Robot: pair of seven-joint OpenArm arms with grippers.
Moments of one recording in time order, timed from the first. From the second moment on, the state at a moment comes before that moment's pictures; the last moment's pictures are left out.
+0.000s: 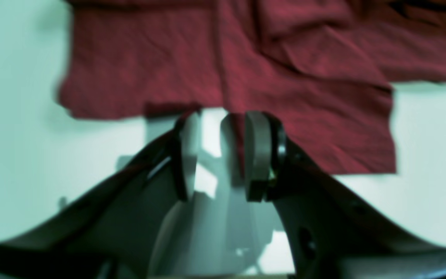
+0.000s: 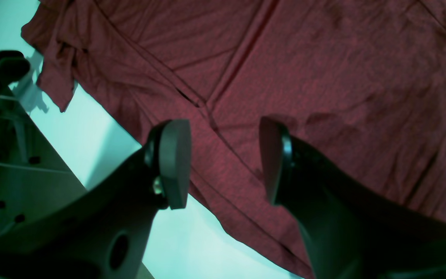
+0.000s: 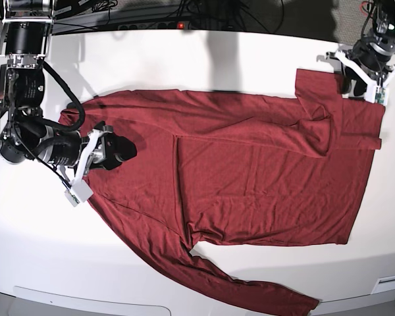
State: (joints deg) left arm 33.1 -20.5 -12.9 99.2 -21.2 -13.9 24.5; right arm 5.0 24.3 8.9 92.6 59.3 36.3 -74.2
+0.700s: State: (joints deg) left arm 32.7 -14.0 -13.2 92.9 -20.1 -15.0 20.1; right arm 5.0 24.3 8.9 92.6 59.4 36.3 -75.3
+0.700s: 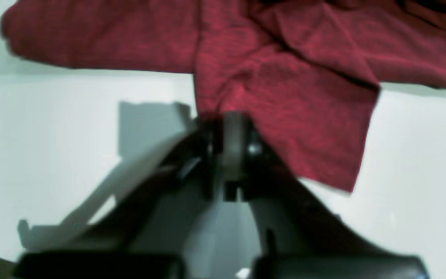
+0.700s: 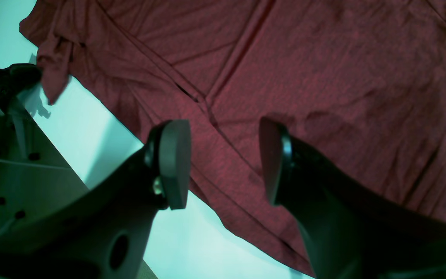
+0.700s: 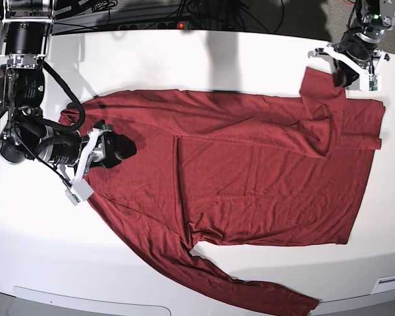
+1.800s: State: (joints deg) left arm 22.2 -24.1 -12.9 96.0 -7.4 -3.2 17.0; right arm 4.7 24.3 8.9 92.6 59.6 36.3 -76.5
